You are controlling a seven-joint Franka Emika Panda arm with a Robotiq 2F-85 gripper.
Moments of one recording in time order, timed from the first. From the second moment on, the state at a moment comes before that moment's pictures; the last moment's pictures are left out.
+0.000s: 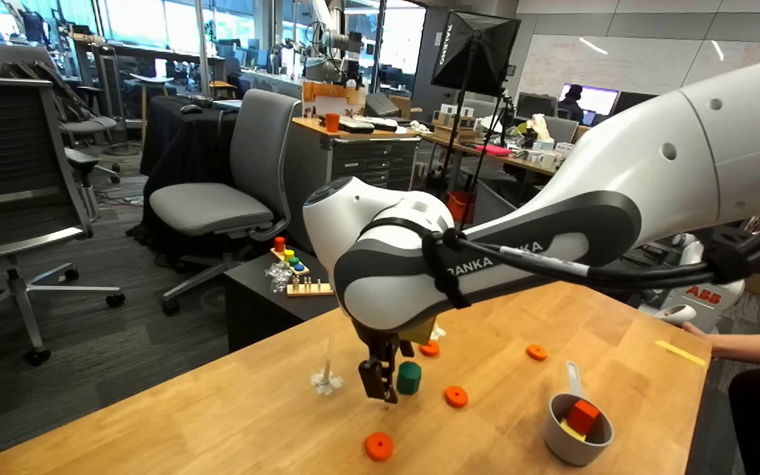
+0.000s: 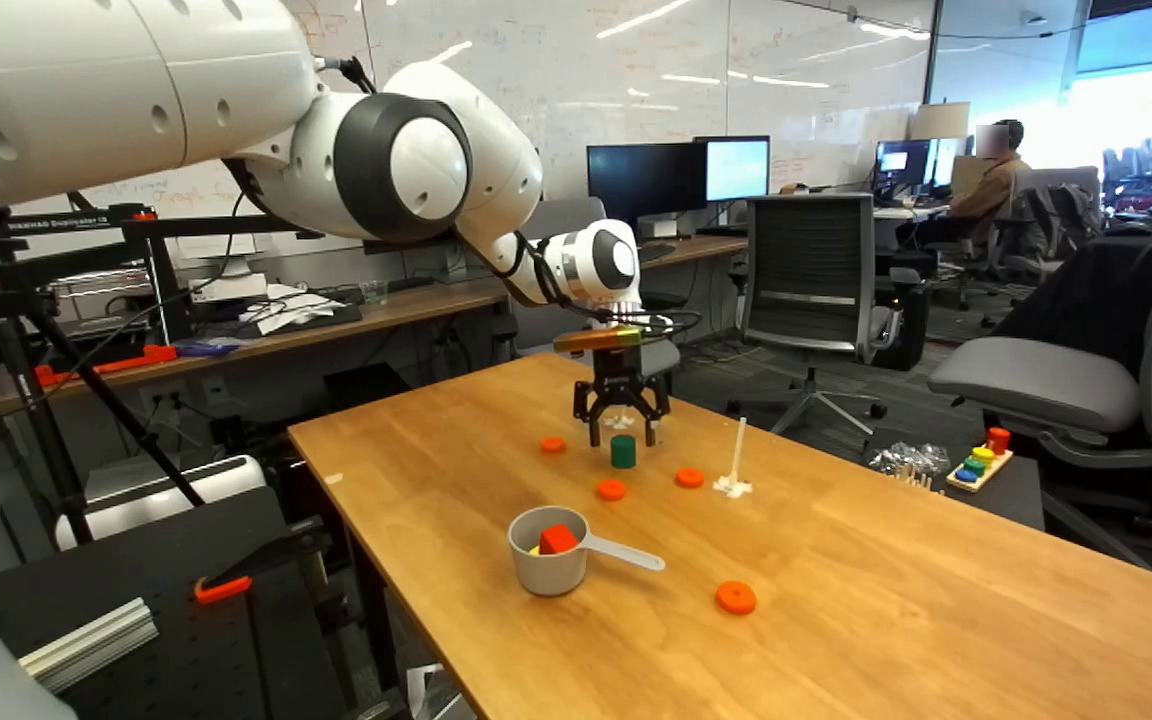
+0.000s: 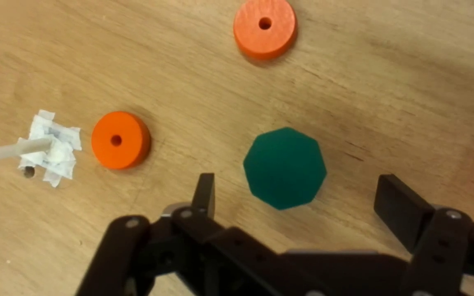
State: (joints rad) arm 0.38 1.37 0.07 -0.77 -0.33 1.77 0.00
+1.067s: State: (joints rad) arm 0.37 1.44 0.06 -0.64 -0.25 1.66 -0.04
